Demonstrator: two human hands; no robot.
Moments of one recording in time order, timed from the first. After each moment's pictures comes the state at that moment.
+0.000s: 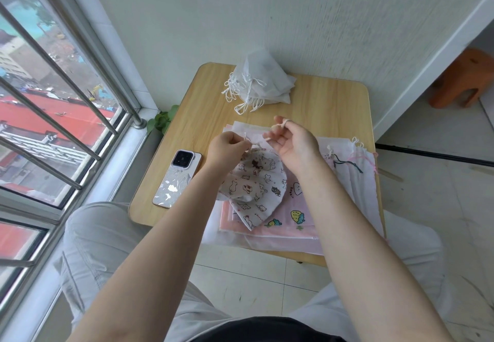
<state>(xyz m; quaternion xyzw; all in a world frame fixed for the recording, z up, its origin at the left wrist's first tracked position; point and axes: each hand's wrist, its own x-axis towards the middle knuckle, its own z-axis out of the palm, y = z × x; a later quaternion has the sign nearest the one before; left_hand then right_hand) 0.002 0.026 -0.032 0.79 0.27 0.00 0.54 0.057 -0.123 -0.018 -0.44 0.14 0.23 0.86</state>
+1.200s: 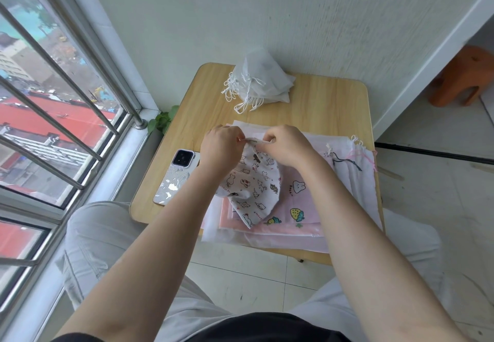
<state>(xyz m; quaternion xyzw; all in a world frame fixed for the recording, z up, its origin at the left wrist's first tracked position) 0.005 0.035 -0.036 0.97 0.07 0.13 0.19 0.054 -0.128 -0.006 -0.92 -0.19 0.16 0.29</state>
